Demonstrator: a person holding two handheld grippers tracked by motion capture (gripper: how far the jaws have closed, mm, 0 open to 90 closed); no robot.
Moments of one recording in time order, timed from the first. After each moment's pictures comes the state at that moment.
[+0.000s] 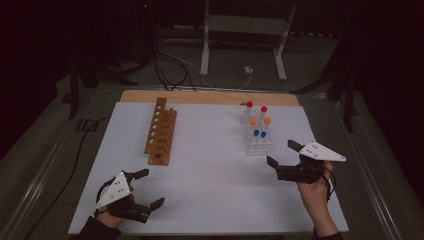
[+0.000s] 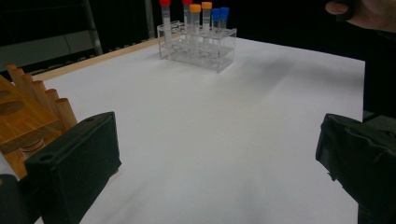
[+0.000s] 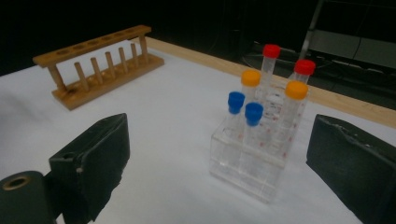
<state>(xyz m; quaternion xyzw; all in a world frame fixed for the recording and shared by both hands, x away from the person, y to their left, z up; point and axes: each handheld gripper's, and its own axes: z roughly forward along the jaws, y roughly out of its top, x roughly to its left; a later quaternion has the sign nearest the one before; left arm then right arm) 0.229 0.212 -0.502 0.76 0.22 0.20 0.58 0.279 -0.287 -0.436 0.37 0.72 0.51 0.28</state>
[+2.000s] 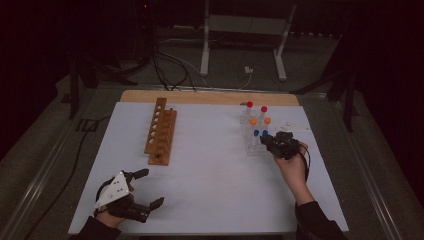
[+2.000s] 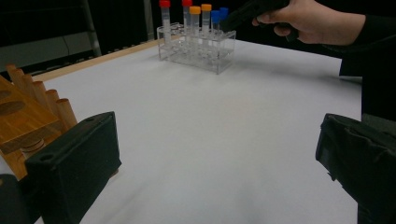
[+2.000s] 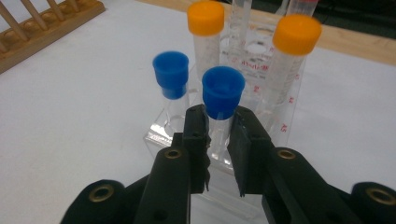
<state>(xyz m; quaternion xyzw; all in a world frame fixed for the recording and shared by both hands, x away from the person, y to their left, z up) 0.230 0.214 -0.503 0.76 0.22 0.20 0.58 0.372 -0.266 -0.471 0.45 0.75 0.42 0.25</state>
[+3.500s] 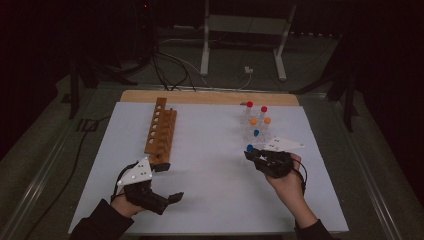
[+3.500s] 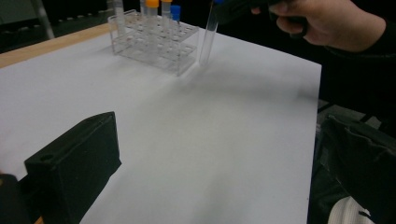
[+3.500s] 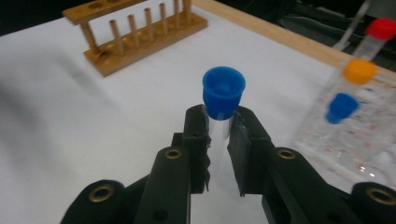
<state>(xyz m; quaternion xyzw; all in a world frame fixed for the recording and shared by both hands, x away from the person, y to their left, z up) 0.250 0.161 -0.458 0.80 0.20 0.11 0.55 0.297 -0.217 -0.438 0.33 0.80 0.45 0.22</state>
